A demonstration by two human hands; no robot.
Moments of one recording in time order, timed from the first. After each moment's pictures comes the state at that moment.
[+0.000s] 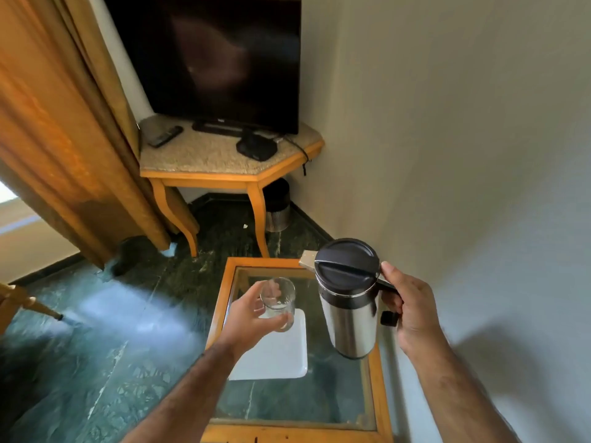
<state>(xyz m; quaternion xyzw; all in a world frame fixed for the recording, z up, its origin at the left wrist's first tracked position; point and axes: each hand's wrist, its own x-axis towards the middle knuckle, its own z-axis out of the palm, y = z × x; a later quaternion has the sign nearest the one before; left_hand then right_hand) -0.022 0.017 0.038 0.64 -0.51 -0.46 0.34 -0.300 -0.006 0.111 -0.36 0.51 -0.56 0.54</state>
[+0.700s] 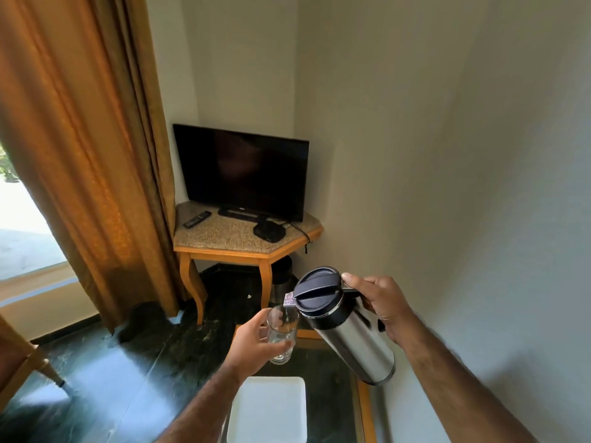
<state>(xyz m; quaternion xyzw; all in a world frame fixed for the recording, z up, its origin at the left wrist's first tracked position) -0.008 0.064 0.220 0.62 -0.55 -0.41 0.37 -0.266 0.003 0.316 -0.57 0.52 -0.44 0.46</state>
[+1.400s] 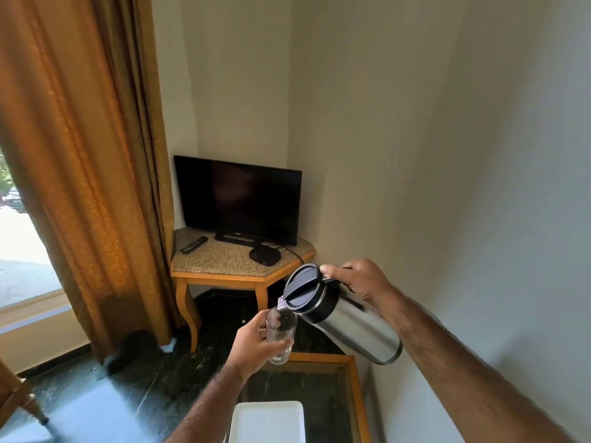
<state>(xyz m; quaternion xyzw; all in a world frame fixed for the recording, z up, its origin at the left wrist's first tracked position) 0.004 0.059 0.259 0.59 -0.56 -0.41 0.41 -0.238 -0.005 0.400 -0.67 0.54 -0.36 0.37</state>
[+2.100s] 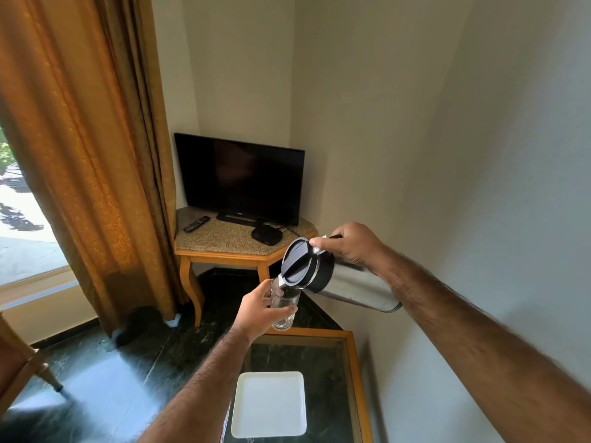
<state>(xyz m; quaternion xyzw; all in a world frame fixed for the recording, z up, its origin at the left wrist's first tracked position) 0.008 0.061 0.276 0.60 -0.56 -0.40 0.41 -0.212 -0.007 0.430 -0.75 0.53 -0.26 0.29</state>
